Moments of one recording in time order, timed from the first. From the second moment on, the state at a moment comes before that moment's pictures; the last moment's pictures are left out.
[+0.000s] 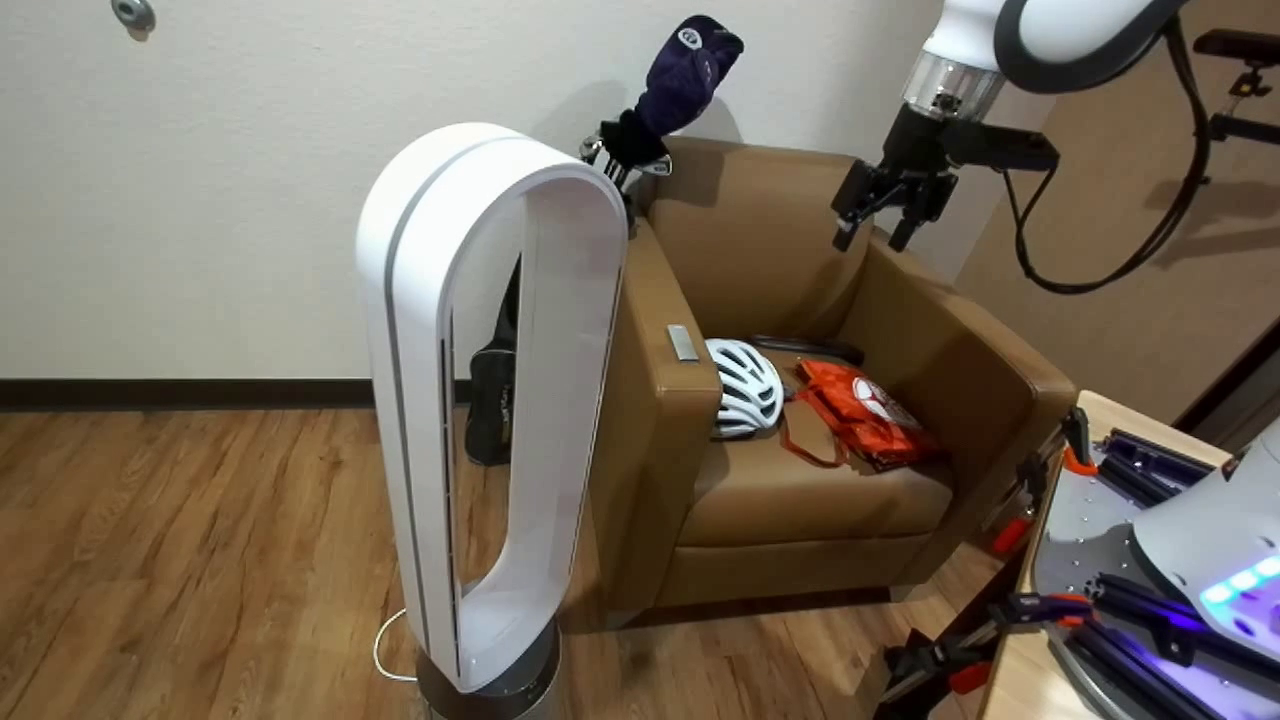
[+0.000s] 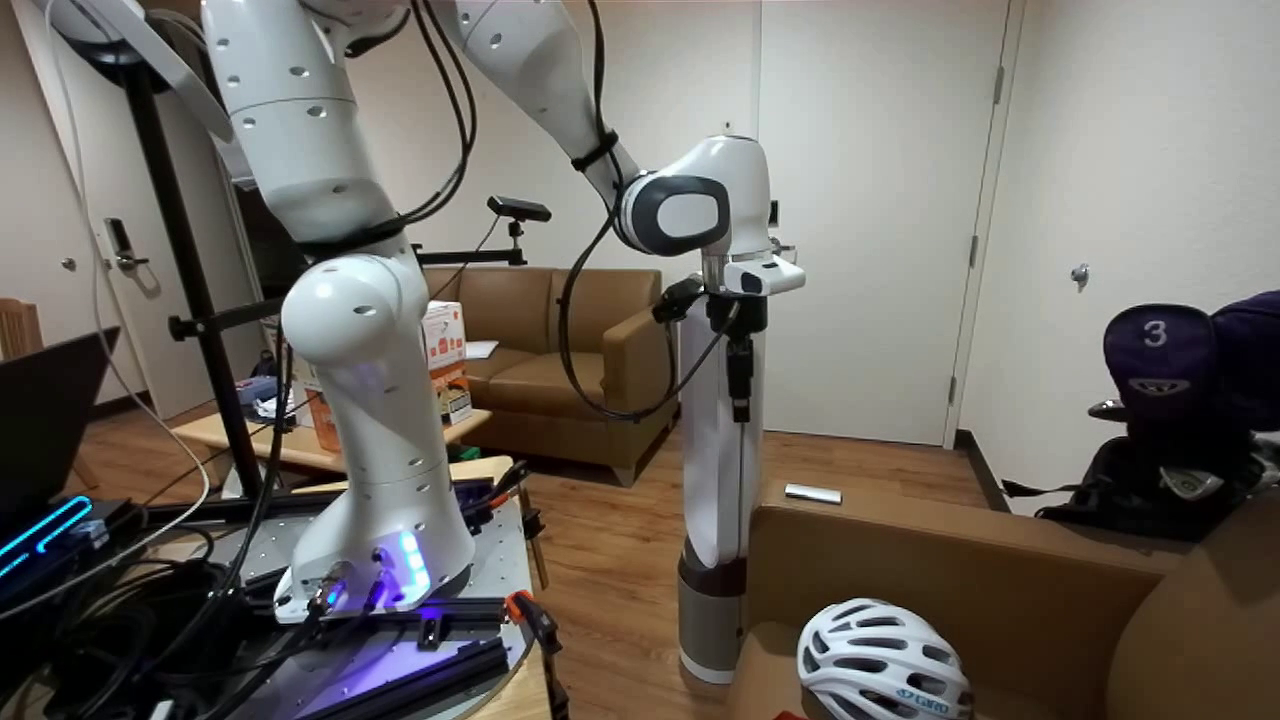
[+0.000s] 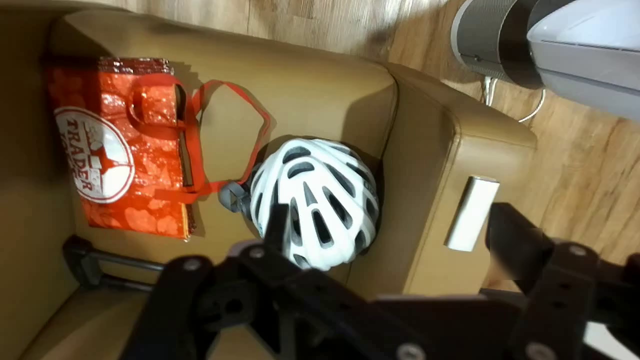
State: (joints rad) arm -0.06 -0.15 -0.02 -2.60 0.00 2.52 0.44
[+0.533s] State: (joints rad) arm -0.04 0.14 -0.03 -2.41 -0.18 2.57 0.73
